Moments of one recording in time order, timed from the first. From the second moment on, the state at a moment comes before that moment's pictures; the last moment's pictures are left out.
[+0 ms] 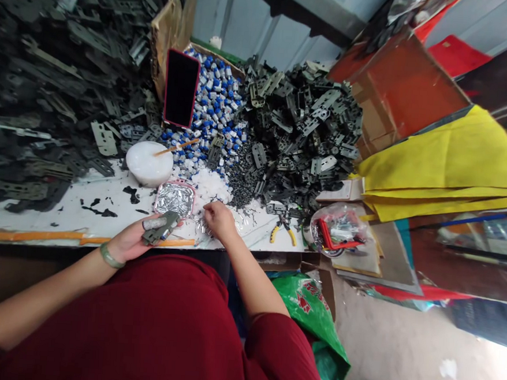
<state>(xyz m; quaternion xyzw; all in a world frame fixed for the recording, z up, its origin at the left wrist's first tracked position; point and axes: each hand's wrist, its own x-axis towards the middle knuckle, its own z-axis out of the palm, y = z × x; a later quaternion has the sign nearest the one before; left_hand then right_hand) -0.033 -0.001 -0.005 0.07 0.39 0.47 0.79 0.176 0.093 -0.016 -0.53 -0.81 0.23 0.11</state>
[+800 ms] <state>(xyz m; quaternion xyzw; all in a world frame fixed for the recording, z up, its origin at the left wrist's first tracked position) -0.038 -0.009 -0.009 0.15 0.44 0.47 0.75 0.149 0.076 -0.019 -0.50 -0.86 0.10 0.03</state>
